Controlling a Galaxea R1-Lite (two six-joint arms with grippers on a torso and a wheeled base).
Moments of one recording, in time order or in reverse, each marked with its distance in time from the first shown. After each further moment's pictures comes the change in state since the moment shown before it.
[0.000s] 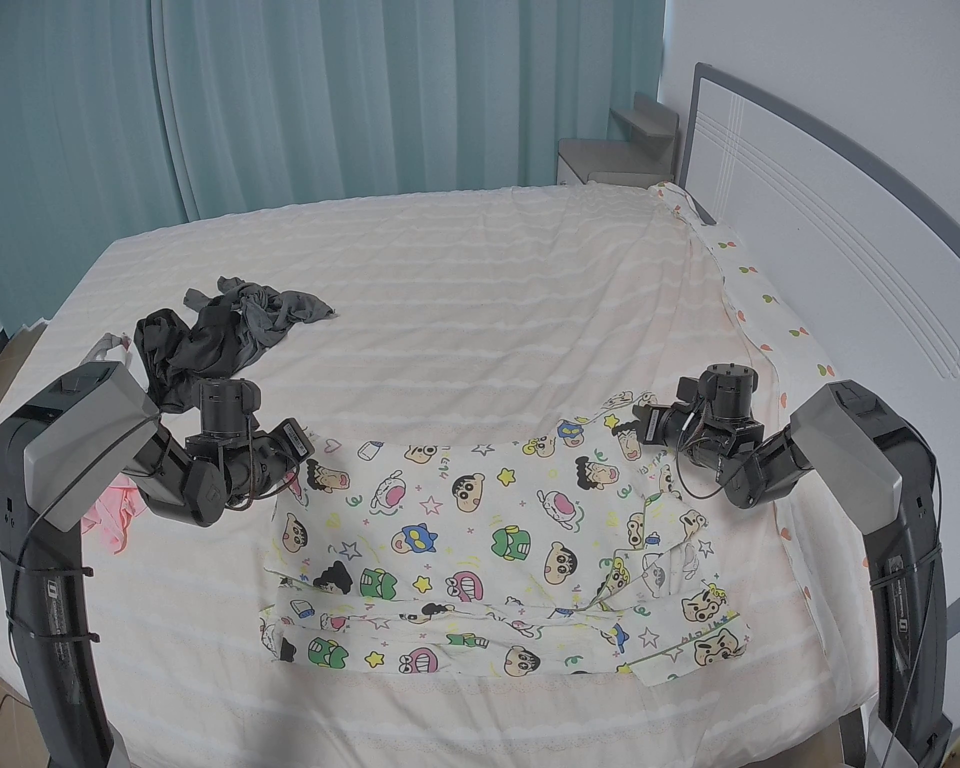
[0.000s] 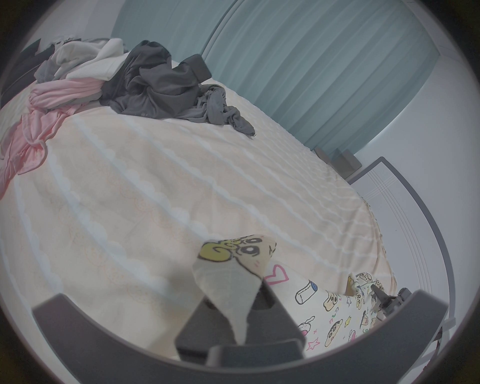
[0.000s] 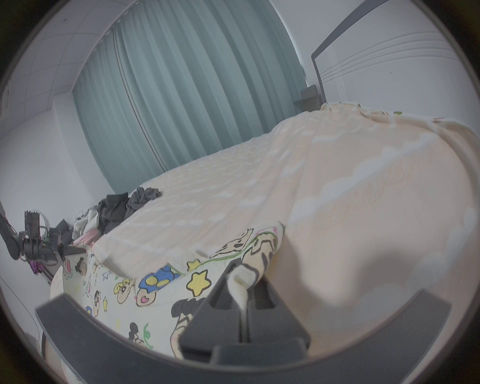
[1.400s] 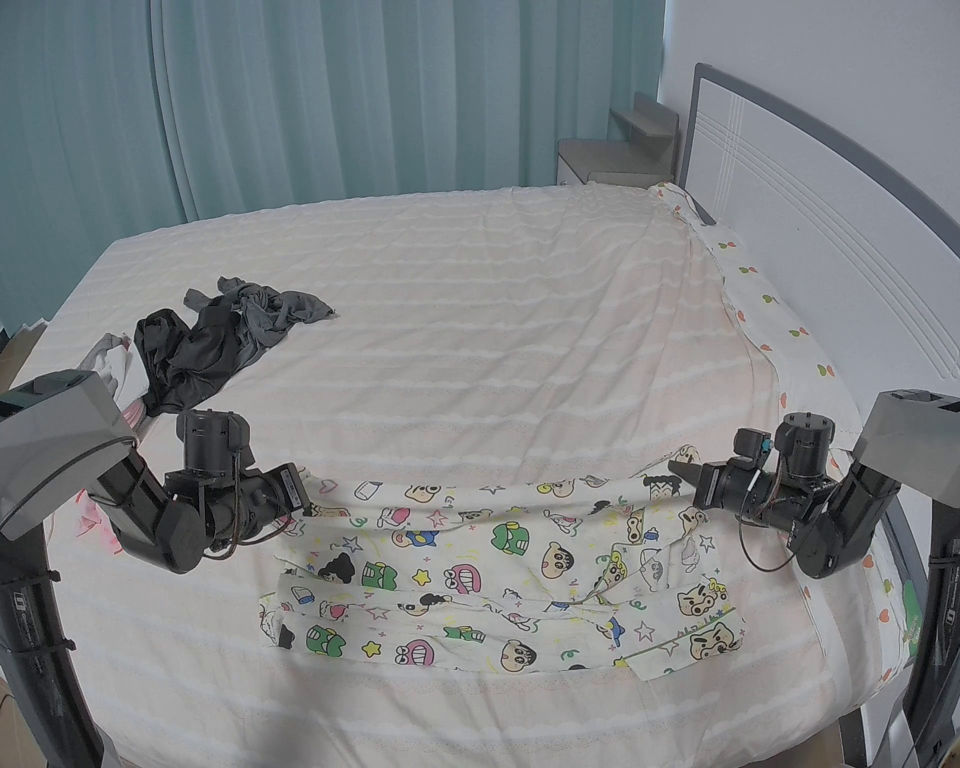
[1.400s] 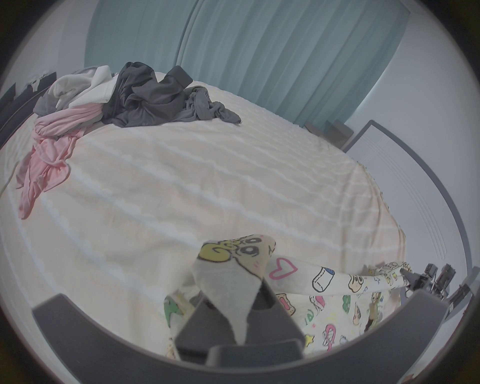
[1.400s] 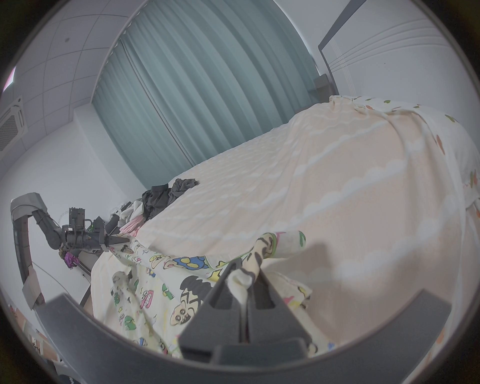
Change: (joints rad) left arm -0.043 -0.154 0.357 -0.113 0.019 0.190; right arm -0.066 -0.276 0.789 -0.449 0.262 -0.002
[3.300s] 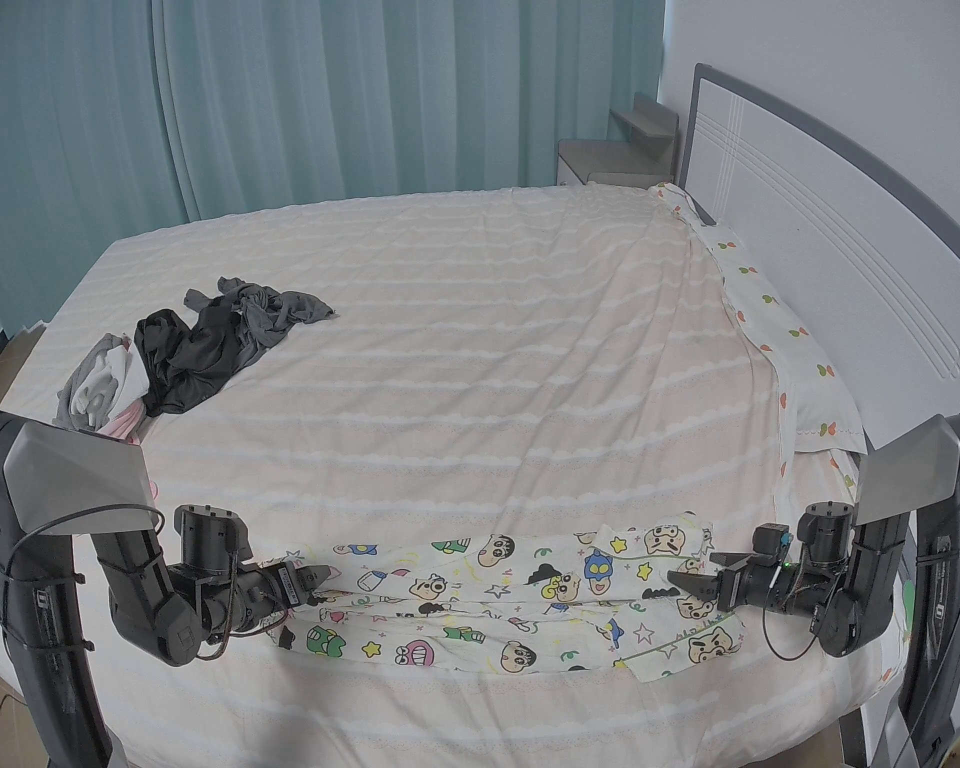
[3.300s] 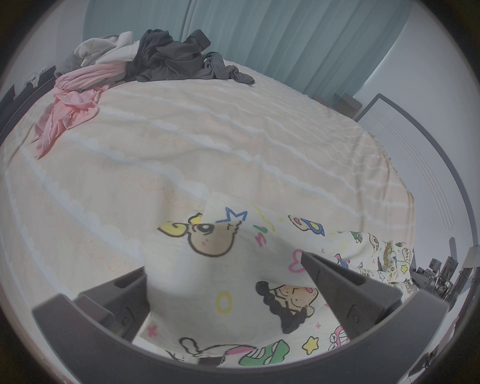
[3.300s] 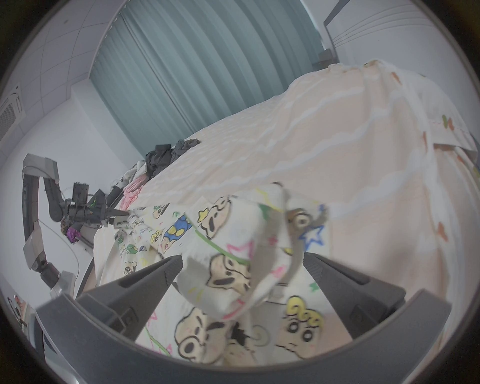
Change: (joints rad) left arm -0.023 0.091 0.380 -0.340 0.004 0.000; right arm -0.068 0.089 0.401 -0.288 0.053 -0.150
